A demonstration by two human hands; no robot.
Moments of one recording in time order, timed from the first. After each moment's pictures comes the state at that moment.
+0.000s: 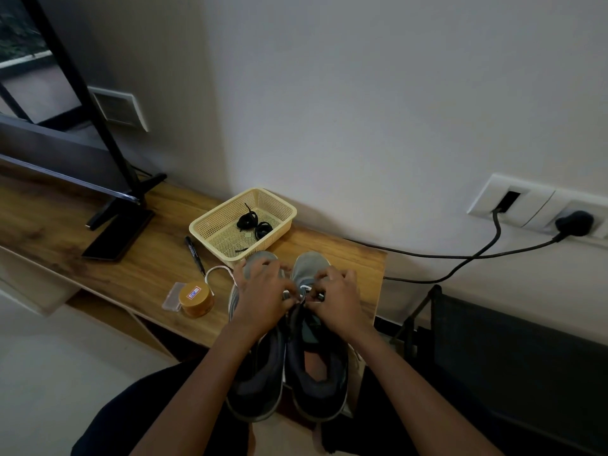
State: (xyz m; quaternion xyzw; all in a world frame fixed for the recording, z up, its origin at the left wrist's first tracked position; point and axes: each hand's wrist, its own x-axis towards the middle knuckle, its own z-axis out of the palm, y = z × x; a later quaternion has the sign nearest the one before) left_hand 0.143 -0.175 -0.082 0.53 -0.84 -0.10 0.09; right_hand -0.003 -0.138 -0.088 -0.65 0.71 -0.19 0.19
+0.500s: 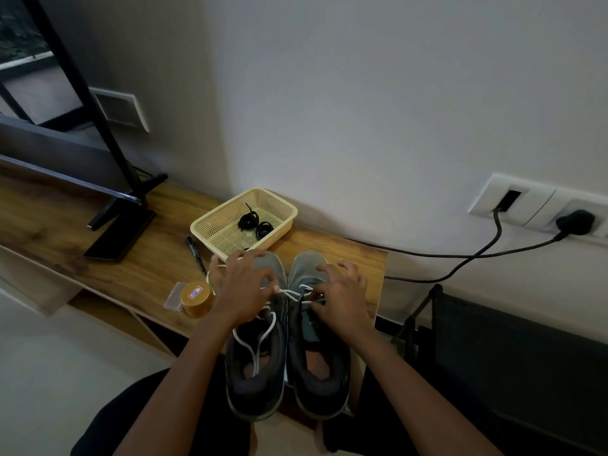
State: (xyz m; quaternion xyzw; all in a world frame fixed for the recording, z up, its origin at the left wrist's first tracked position) left_hand 0.171 -0.189 -0.076 0.58 -0.80 -0.14 0.10; right_hand -0.004 -0.132 -0.086 -0.70 0.70 -0.14 0.08
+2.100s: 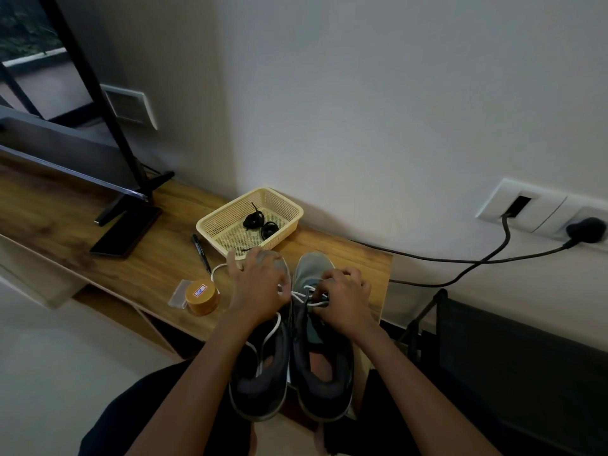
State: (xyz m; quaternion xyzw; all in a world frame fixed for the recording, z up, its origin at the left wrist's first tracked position) left_hand 0.153 -0.182 -0.067 0.57 -0.82 -0.06 0.04; right_hand -0.005 -0.138 -0.086 -0.69 0.71 -0.11 0.13
